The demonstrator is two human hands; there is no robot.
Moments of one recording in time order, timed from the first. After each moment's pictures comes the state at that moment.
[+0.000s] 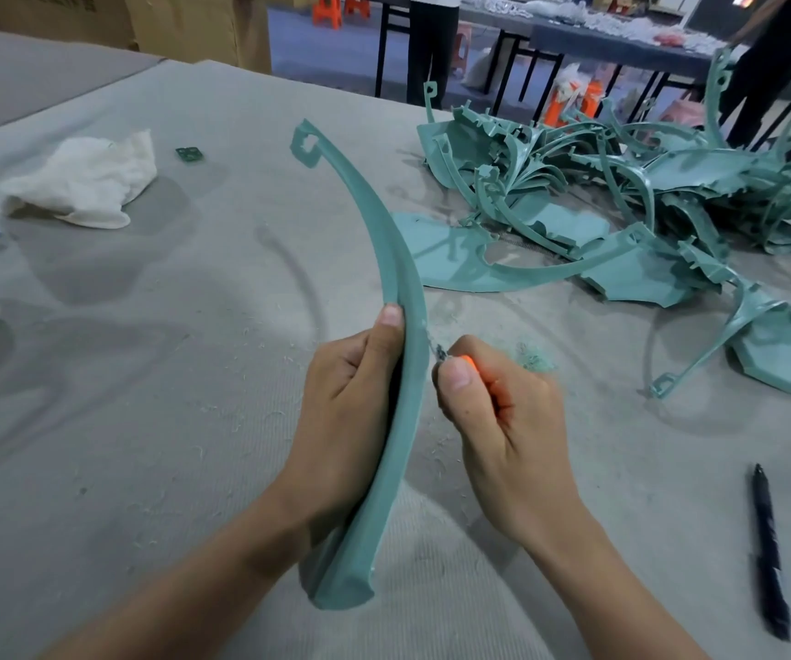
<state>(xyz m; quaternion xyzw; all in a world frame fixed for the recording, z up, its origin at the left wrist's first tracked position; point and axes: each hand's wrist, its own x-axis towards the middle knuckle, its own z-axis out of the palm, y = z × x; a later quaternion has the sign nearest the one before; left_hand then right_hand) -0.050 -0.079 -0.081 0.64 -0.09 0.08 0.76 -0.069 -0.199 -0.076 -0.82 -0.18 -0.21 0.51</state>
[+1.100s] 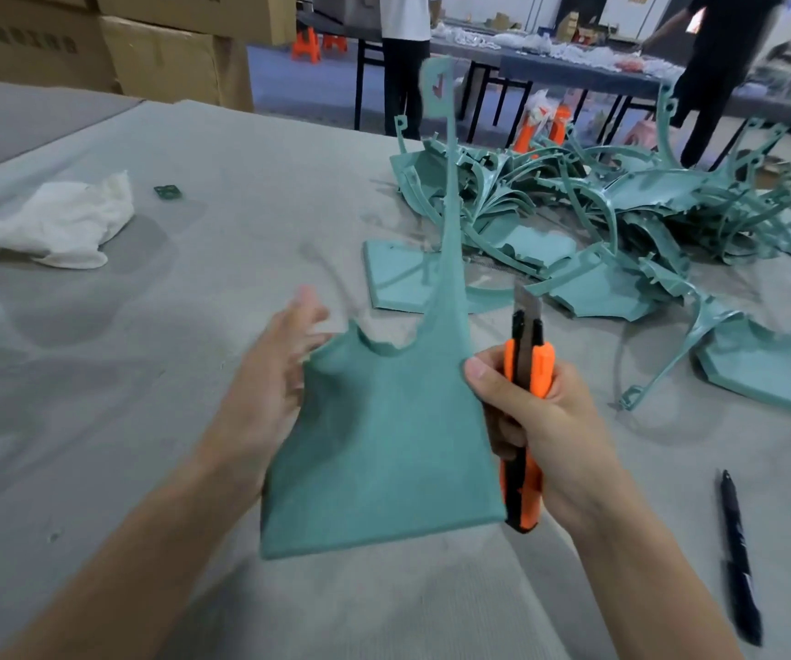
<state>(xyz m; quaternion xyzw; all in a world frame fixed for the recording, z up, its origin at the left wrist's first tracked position) -0.023 -0.048 -0.063 0.61 0.06 -0.08 0.79 -0.061 -0.243 -0.056 -0.66 0.00 0.00 0.75</state>
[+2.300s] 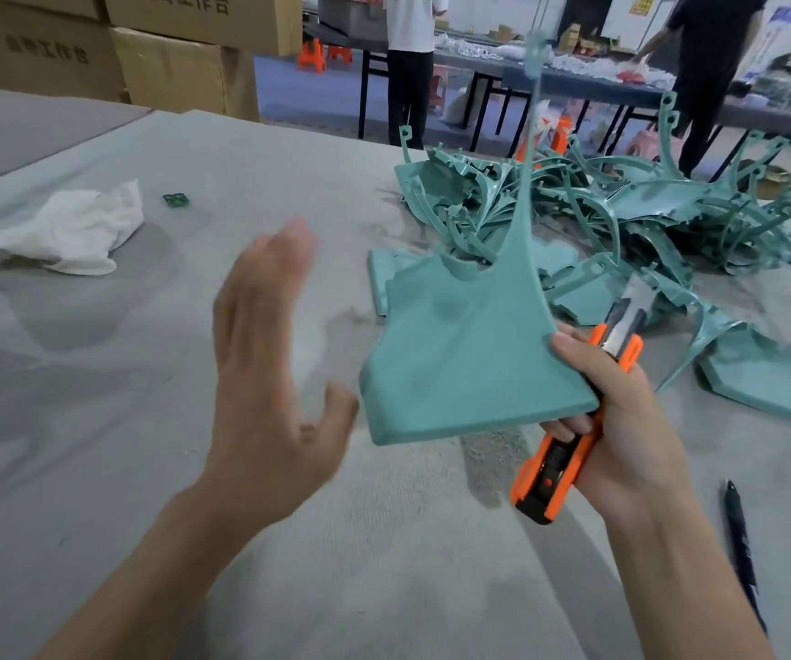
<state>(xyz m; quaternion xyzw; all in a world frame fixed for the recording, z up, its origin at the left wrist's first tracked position) -0.028 -0.041 -0.072 0.79 -0.26 0.40 0.38 -0.056 -0.271 -0.047 -0.54 0.02 -0.05 0.84</state>
